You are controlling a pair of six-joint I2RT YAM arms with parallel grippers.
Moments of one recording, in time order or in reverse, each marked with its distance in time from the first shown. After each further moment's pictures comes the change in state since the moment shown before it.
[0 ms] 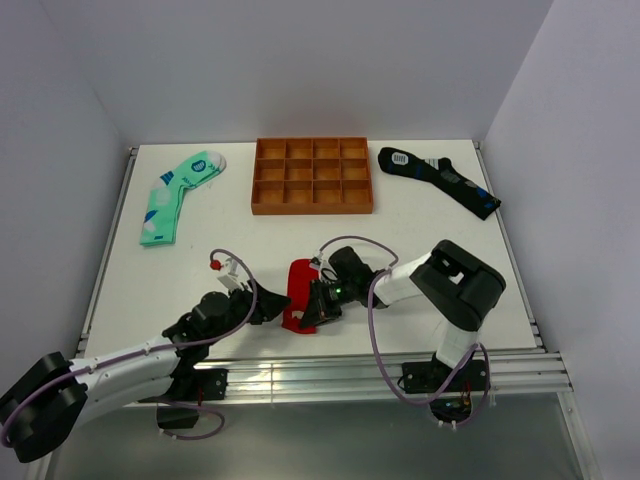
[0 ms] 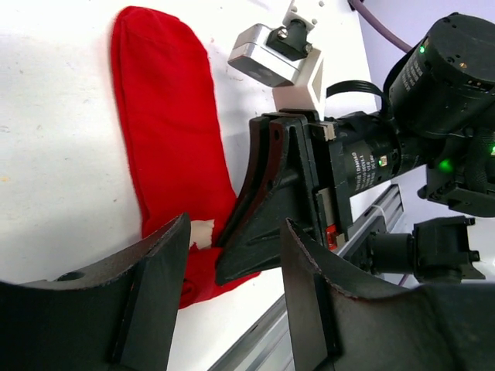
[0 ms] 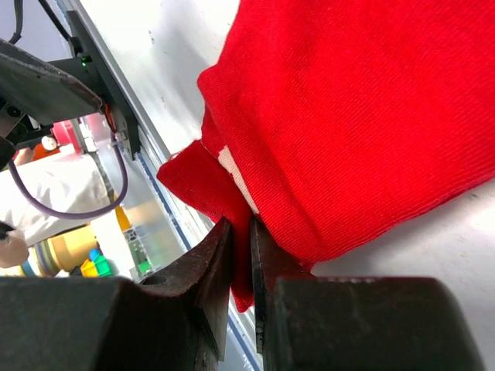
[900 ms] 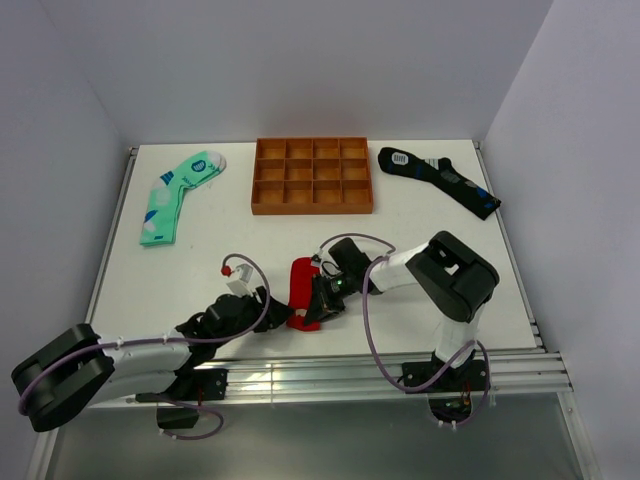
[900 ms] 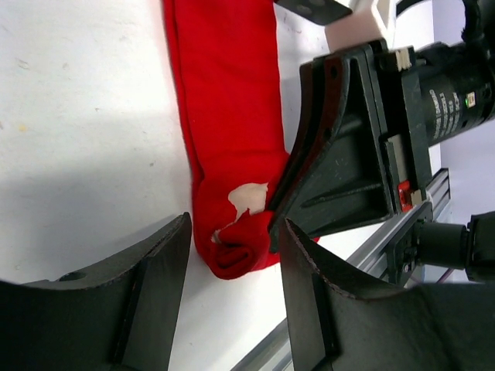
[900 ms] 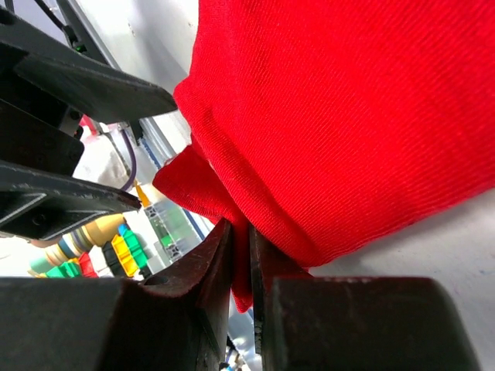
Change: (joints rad) left arm -0.057 0.214 0.000 0.064 -0.043 -0.020; right arm -0.077 0.061 0.116 -0.235 -0.114 -0.072
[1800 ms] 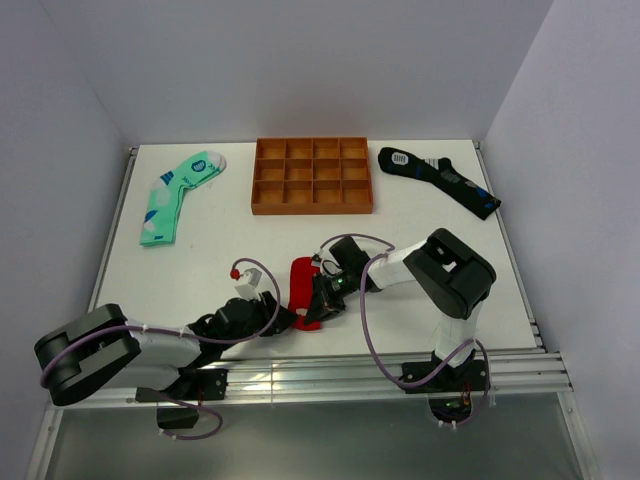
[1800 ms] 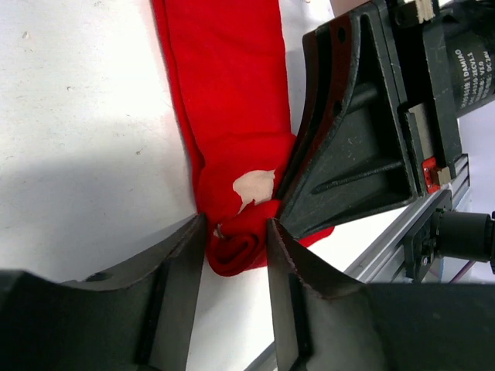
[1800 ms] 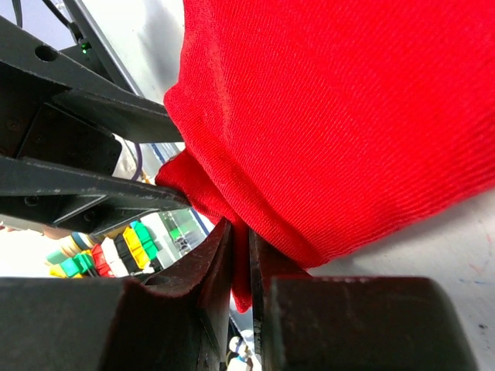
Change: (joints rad) left arm -0.080 0.176 0.005 0.138 -0.043 -0.004; right arm -0.019 0.029 0.020 -0.022 -0.041 -0.006
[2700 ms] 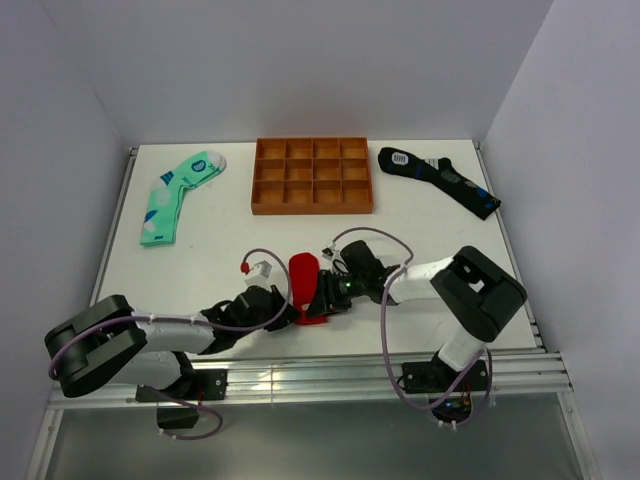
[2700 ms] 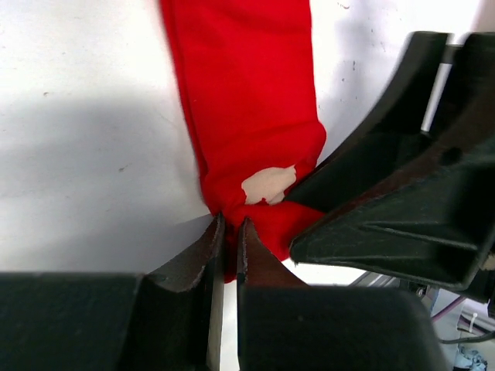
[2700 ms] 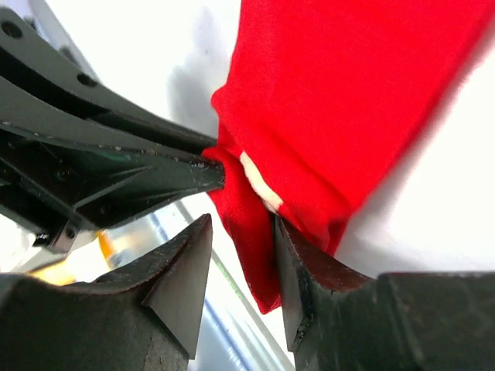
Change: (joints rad) left arm -0.007 0.075 0.173 -0.261 -0.014 -0.106; right arm 0.018 -0.191 -0.148 0.147 0.209 0.013
